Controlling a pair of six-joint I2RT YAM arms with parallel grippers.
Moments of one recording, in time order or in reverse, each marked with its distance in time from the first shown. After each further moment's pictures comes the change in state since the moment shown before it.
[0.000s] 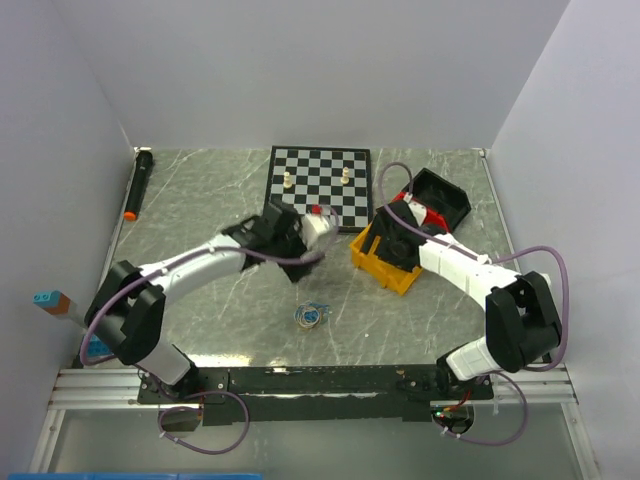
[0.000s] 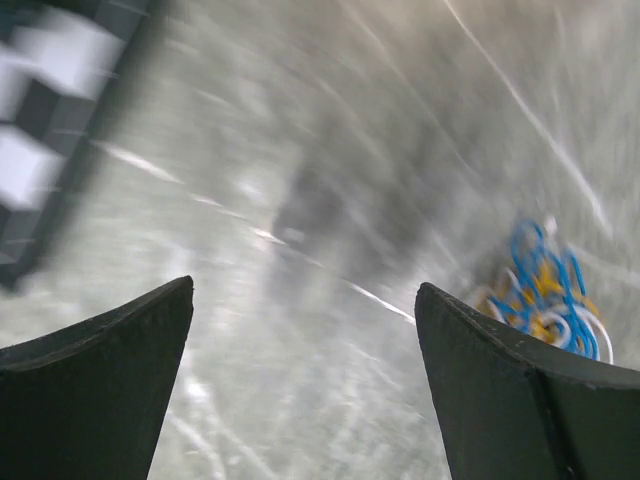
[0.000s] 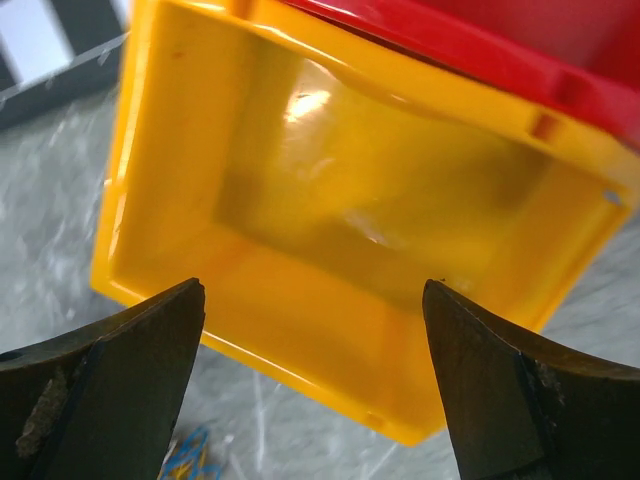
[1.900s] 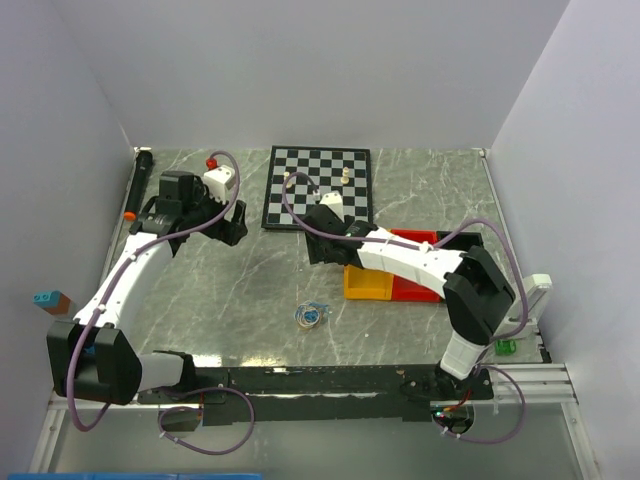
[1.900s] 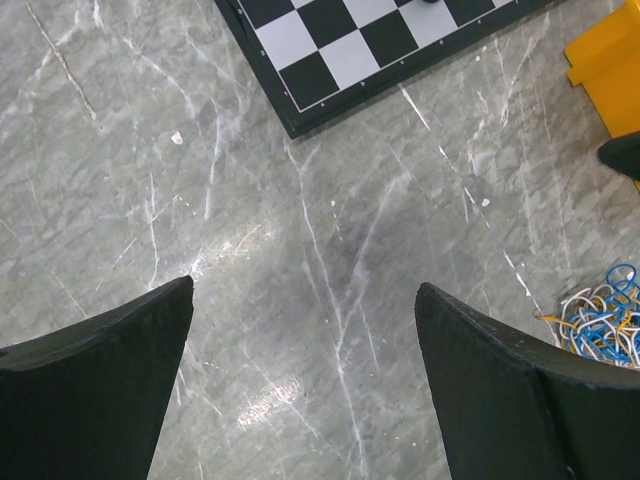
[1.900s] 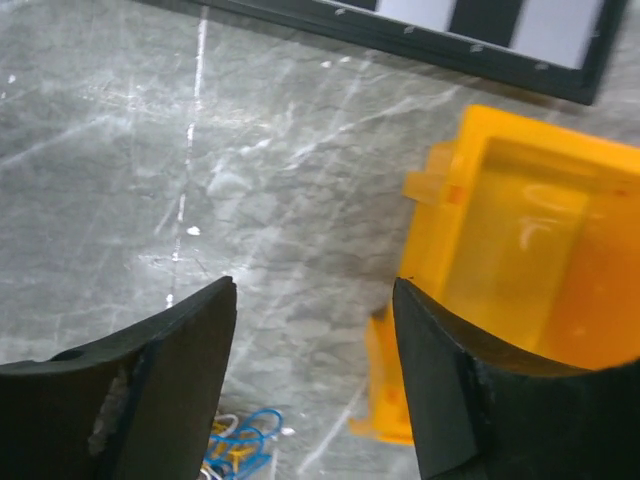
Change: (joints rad) left arm 0.589 -0.276 0.051 -0.160 0.214 -0.105; right arm 0.423 0.273 0.334 -0.008 0.201 -0.254
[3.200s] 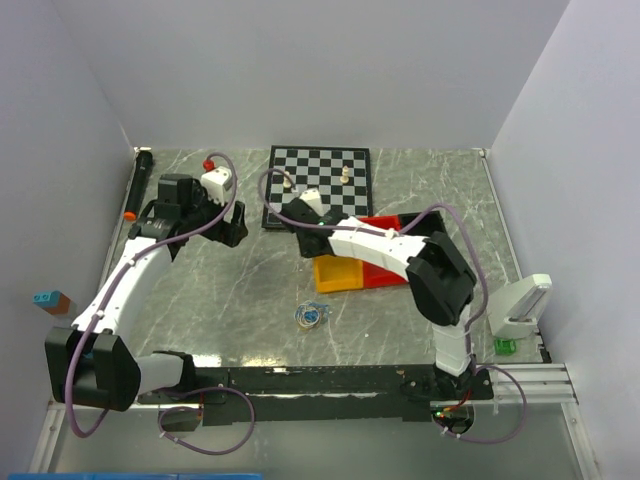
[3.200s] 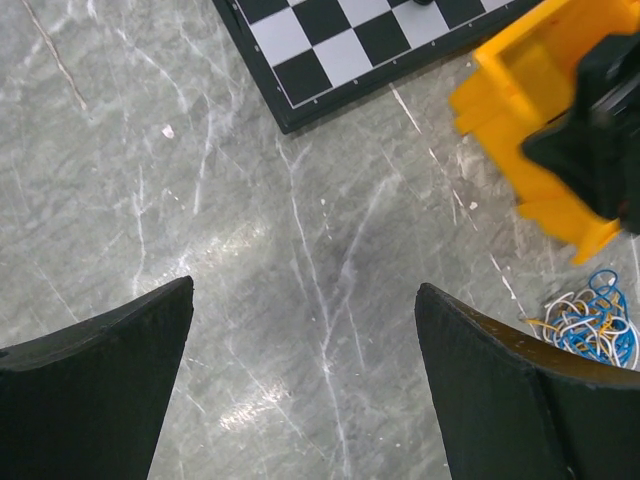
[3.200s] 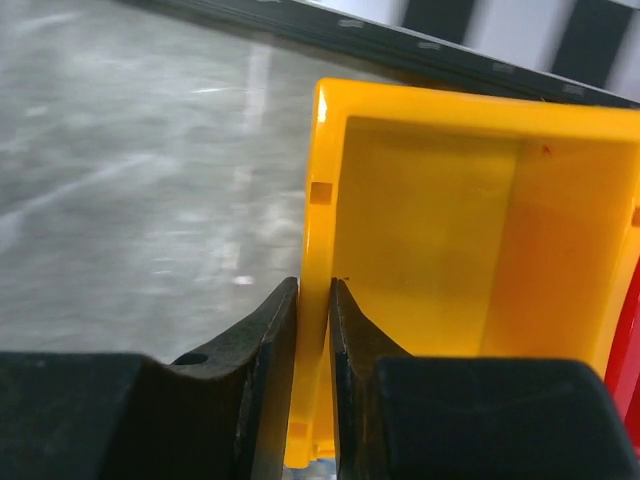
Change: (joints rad) left arm 0.000 -0.029 -0.028 0.015 0.002 -0.042; right arm 0.016 0.214 0.229 -0.098 0.010 0.000
